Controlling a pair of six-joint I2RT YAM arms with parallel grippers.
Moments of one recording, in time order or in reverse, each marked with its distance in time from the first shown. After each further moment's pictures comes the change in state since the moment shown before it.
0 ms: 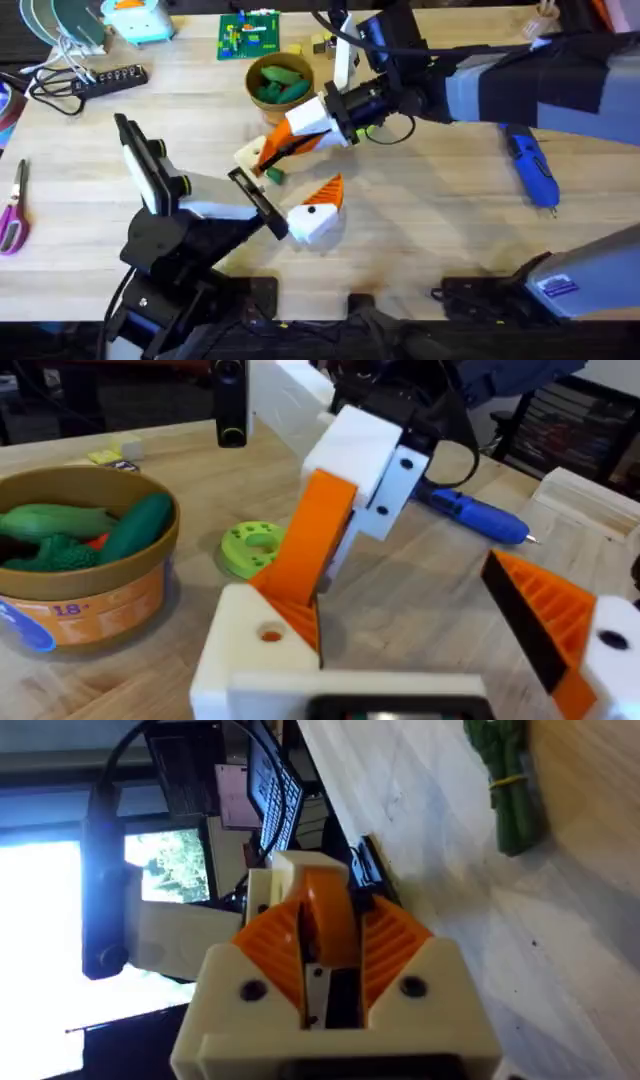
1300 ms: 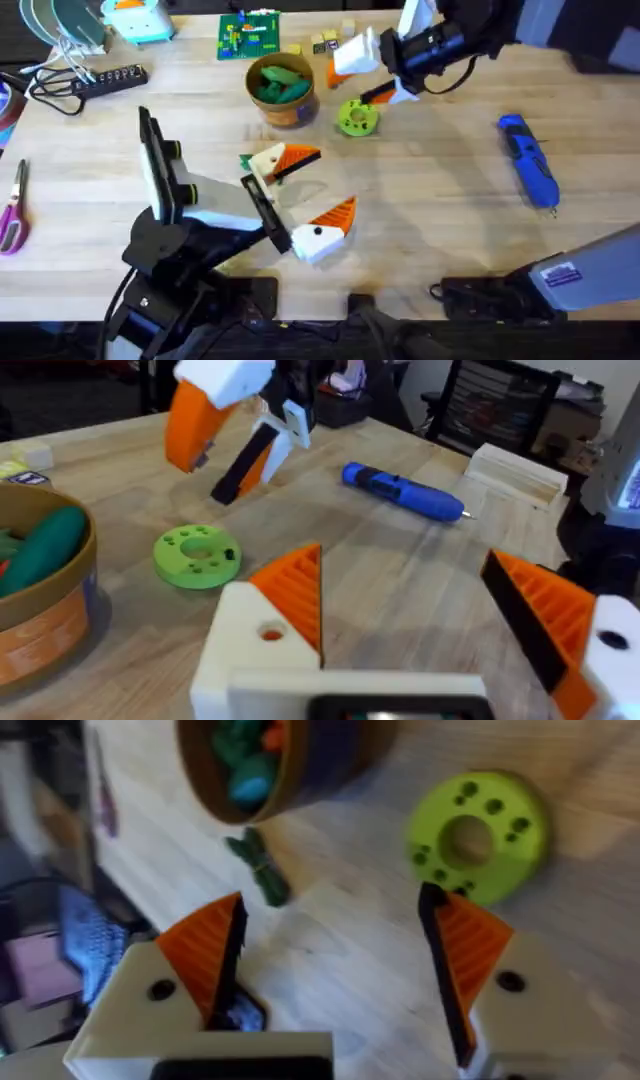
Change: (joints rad) left arm -0.028 -0.002 0.000 0.003 0.137 0.012; right arm -0.275 0.001 0.254 -0.529 0.395 -0.344
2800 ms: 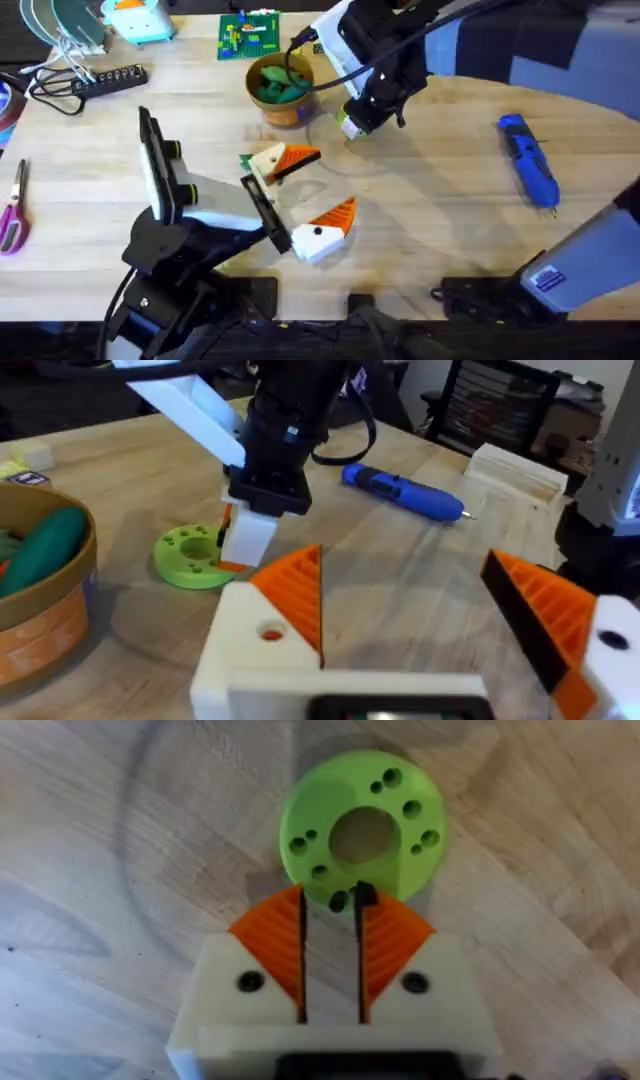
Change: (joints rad) left arm 0.000 0.000 0.000 0.000 0.000 0.000; right arm 0.276 0.128 0.061 -0.177 0.788 -0.472
